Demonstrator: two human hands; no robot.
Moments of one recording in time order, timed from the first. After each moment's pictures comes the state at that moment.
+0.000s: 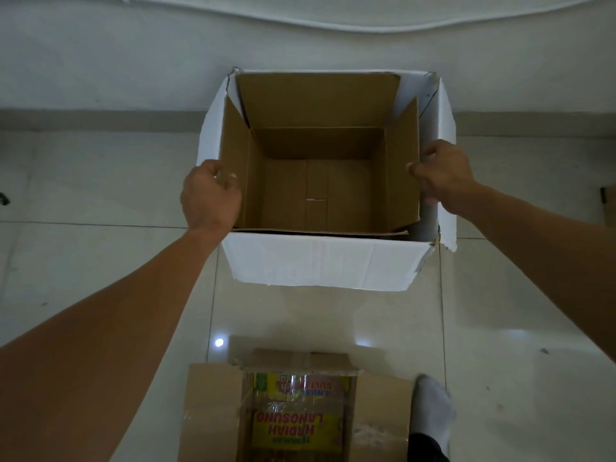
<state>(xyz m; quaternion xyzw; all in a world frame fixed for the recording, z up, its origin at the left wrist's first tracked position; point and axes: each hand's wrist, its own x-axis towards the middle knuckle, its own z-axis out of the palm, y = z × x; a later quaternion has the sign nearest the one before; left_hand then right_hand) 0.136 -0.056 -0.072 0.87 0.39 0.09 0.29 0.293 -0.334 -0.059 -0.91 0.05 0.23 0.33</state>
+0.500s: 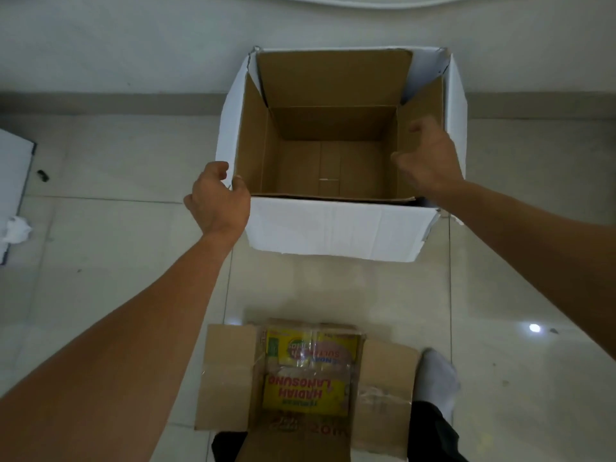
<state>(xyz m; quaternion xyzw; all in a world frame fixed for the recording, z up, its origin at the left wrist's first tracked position) 0.067 -0.087 -0.049 0.85 0.43 0.13 0.26 0.226 -0.321 -0.035 -0.92 -0.05 0.17 0.35</state>
